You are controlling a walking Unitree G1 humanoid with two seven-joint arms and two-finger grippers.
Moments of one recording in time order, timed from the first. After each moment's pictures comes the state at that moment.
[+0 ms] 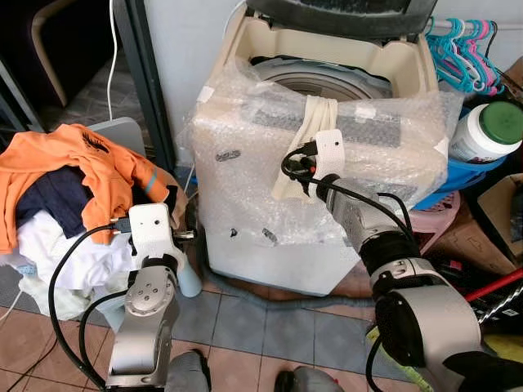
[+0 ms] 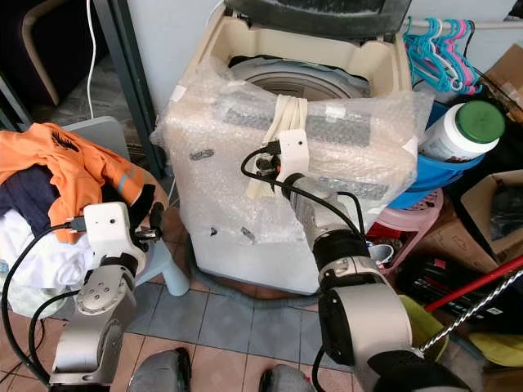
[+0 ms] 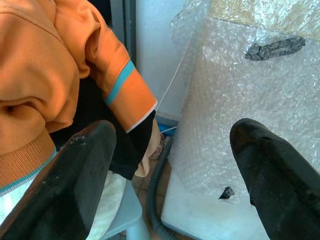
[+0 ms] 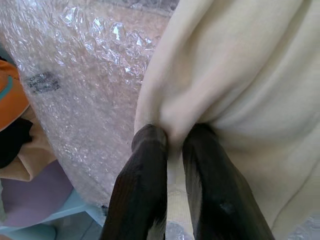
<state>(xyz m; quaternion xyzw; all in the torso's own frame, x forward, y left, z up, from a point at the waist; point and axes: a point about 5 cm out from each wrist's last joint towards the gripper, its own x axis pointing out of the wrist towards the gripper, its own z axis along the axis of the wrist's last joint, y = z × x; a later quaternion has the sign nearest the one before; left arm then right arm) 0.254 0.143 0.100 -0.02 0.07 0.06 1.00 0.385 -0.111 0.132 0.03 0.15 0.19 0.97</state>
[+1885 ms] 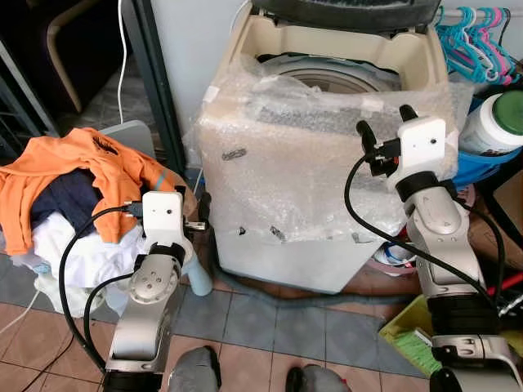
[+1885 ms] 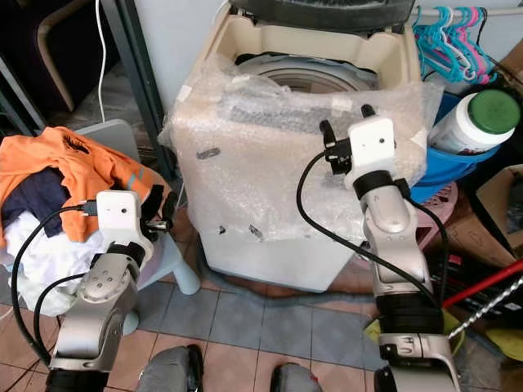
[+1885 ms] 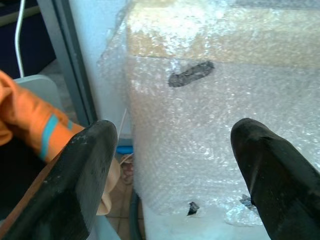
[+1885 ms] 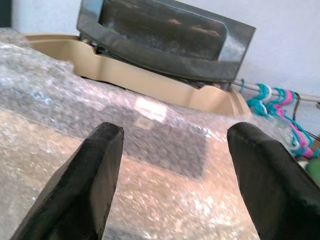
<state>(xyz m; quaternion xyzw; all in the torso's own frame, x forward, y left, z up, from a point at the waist) 0.265 0.124 0.115 0.00 0.03 -0.05 1.00 0.308 -0.197 0.171 -0.13 -0.12 0.00 0.98</state>
